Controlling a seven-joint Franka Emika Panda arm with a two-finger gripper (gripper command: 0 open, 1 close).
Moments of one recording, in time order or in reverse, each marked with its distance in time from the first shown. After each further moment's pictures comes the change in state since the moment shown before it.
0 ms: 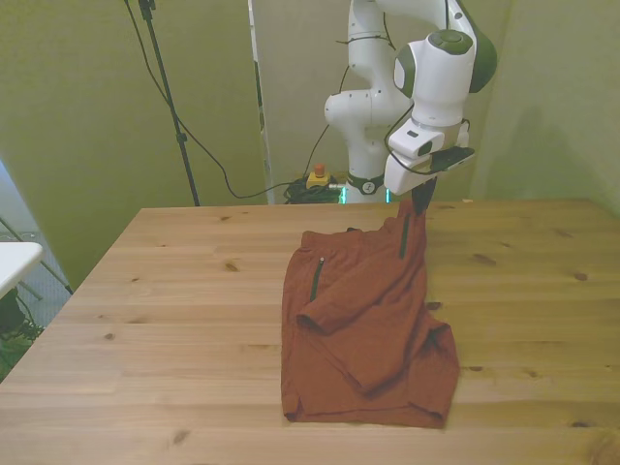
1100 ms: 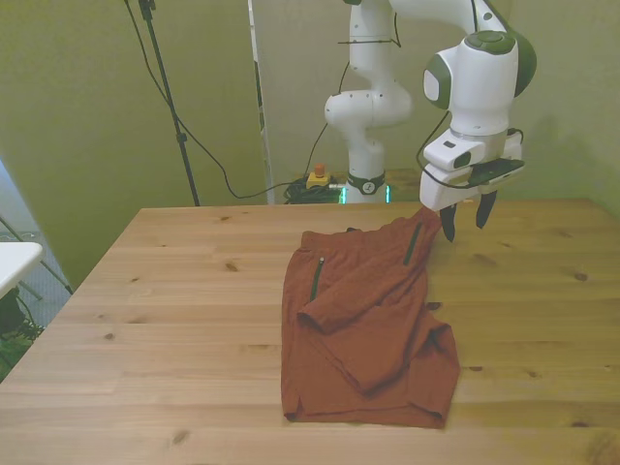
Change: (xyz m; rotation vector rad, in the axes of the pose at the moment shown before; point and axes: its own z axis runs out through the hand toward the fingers) arm 0.069 -0.064 -0.025 0.130 0.074 0.231
